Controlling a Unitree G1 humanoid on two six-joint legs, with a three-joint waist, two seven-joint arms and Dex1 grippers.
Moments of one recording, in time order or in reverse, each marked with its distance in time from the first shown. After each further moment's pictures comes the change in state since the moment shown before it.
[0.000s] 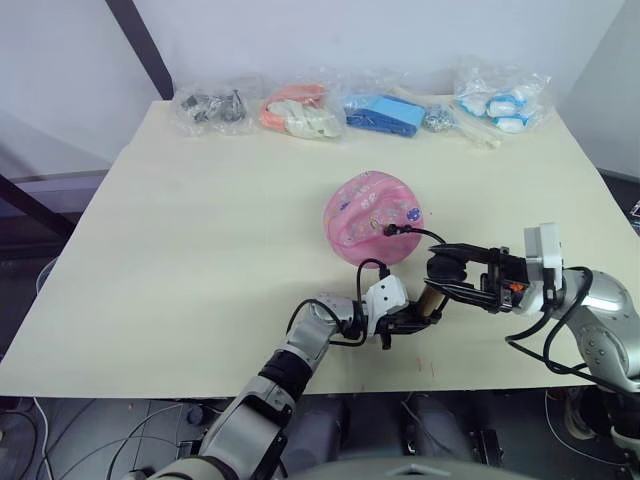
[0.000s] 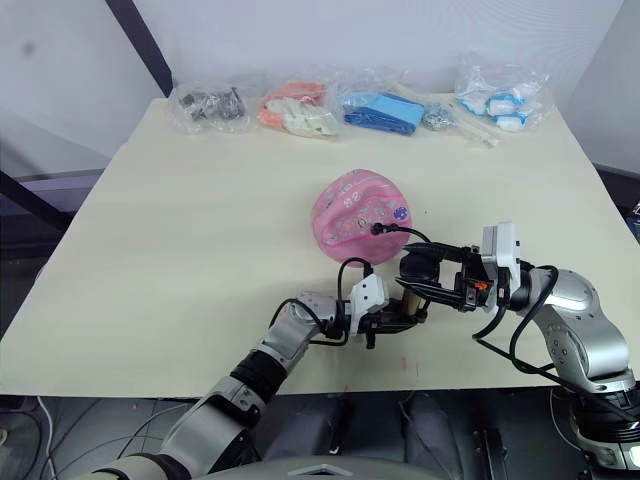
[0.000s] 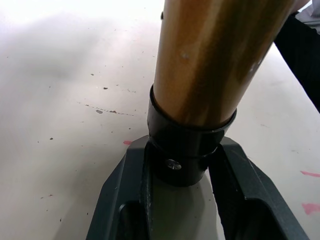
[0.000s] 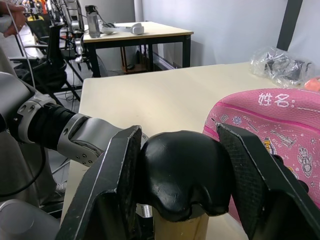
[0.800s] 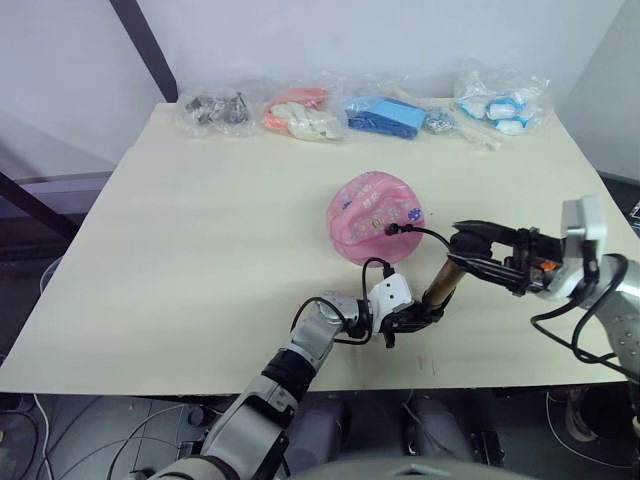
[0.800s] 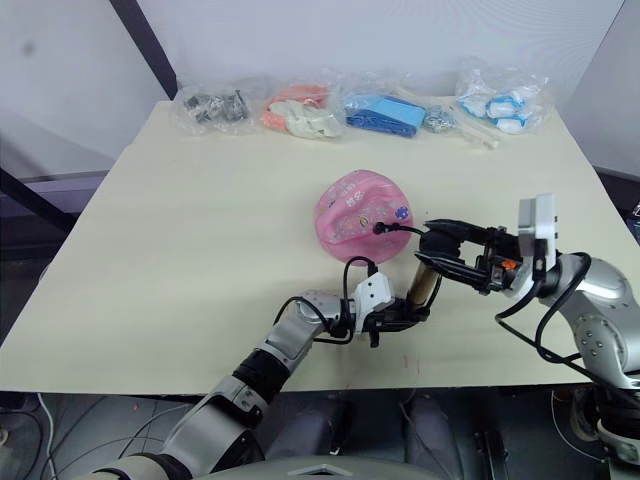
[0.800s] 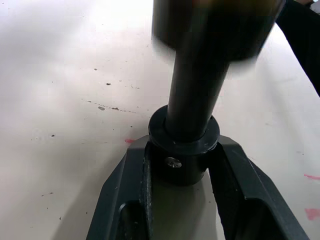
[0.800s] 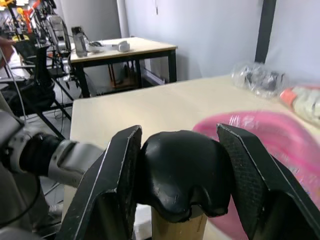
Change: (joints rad) left arm -0.003 -0.008 -0.020 -0.031 0.033 0.087 0.050; right arm -0.043 -0.075 -0.141 -0.044 0.184 0.168 -0.073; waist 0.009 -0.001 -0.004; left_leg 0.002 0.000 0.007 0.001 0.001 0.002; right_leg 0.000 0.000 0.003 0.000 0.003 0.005
